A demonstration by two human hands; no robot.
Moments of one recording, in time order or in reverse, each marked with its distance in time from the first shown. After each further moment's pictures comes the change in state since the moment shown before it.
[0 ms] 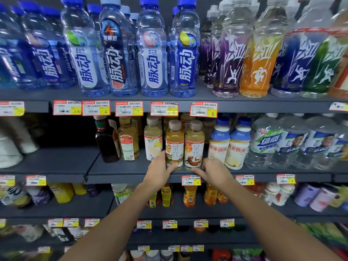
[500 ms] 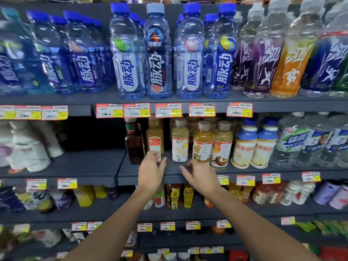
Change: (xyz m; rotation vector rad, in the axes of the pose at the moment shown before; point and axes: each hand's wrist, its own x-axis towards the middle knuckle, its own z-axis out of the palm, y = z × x) left_hand -0.016 -0.082 -0.079 -0.004 0.341 -0.075; right_hand -0.007 -0.143 0.031 0.057 0.212 -0.068
